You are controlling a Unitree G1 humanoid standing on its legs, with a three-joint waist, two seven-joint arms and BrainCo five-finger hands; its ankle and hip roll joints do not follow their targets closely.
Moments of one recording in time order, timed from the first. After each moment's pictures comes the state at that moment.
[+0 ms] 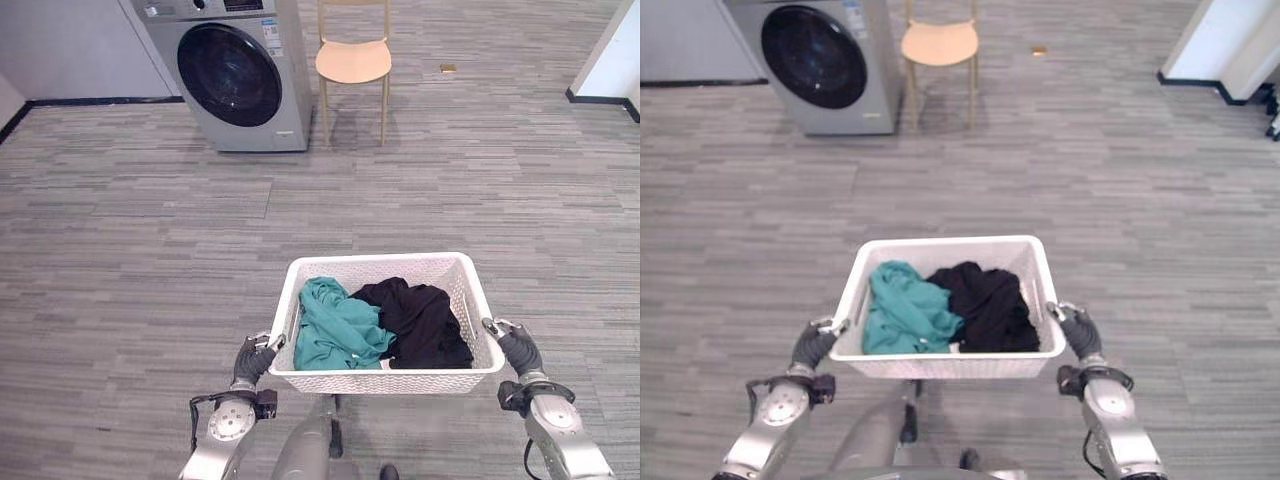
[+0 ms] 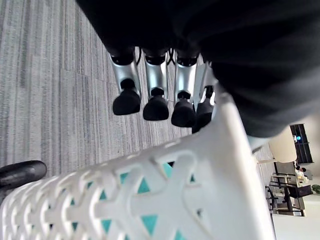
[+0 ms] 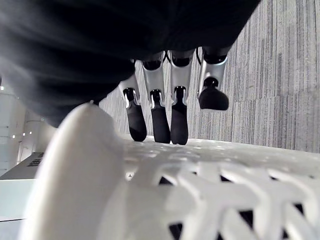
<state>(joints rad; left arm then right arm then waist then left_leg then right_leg) 0.17 0.36 -0.23 0.18 -0.27 -0.03 0.13 0.19 -0.42 0.09 0.14 0.29 -0.07 -0.12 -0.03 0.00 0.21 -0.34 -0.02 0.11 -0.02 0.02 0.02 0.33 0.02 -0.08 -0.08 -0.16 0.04</state>
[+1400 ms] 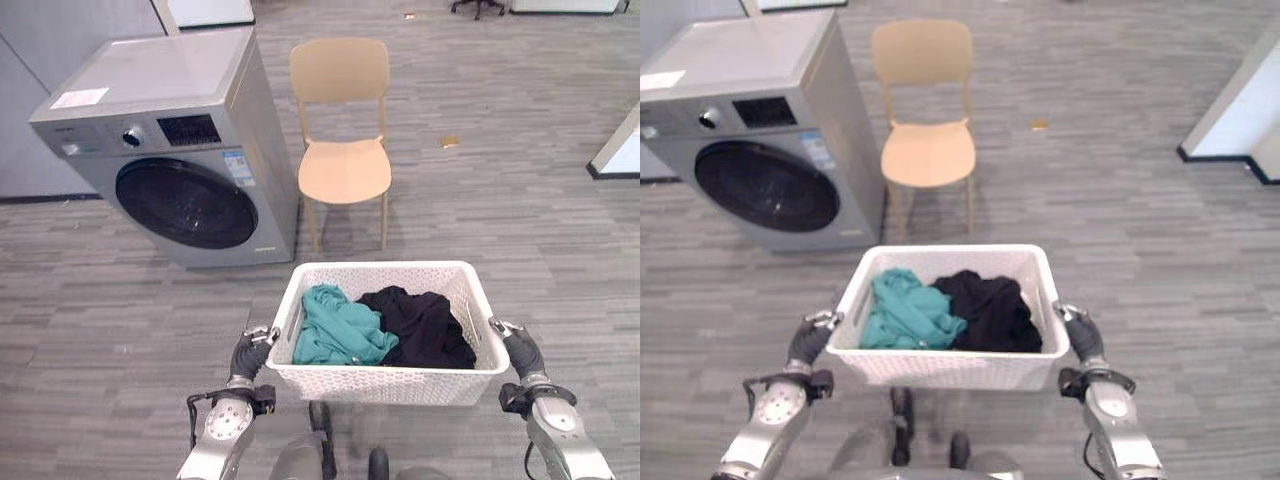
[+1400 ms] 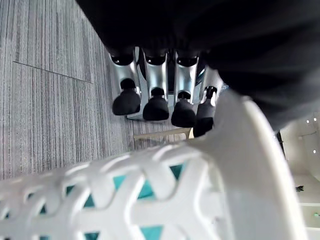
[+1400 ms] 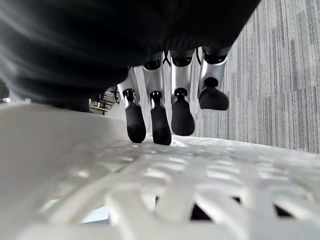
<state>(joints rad) 0.17 0.34 -0.19 0.15 -0.28 -0.04 0.12 0.19 -0.40 0.07 0.14 0.29 -0.07 -0.12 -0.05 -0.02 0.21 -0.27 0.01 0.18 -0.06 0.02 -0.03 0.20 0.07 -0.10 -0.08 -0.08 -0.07</state>
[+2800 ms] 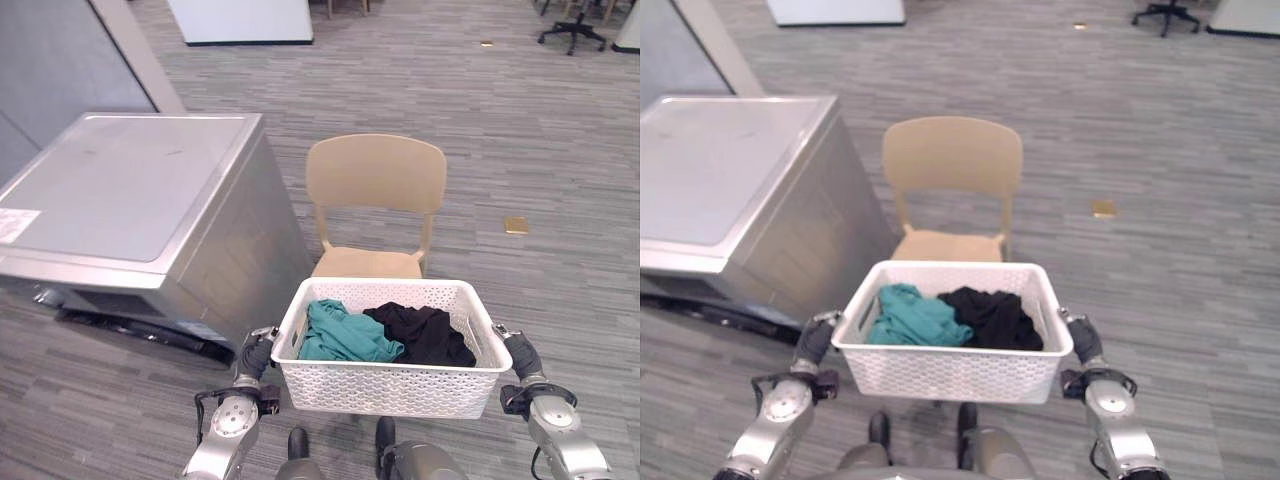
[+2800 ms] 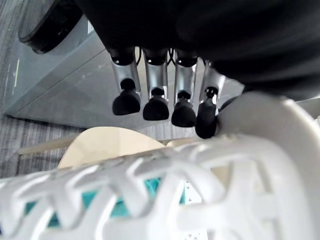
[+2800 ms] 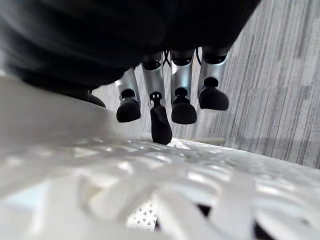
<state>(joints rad) 0.15 0.35 -0.24 0.18 -0.27 -0.05 0.13 0.13 -0.41 0.09 0.24 0.22 -0.05 -0.12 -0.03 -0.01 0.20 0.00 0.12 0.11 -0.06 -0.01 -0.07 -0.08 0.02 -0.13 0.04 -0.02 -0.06</state>
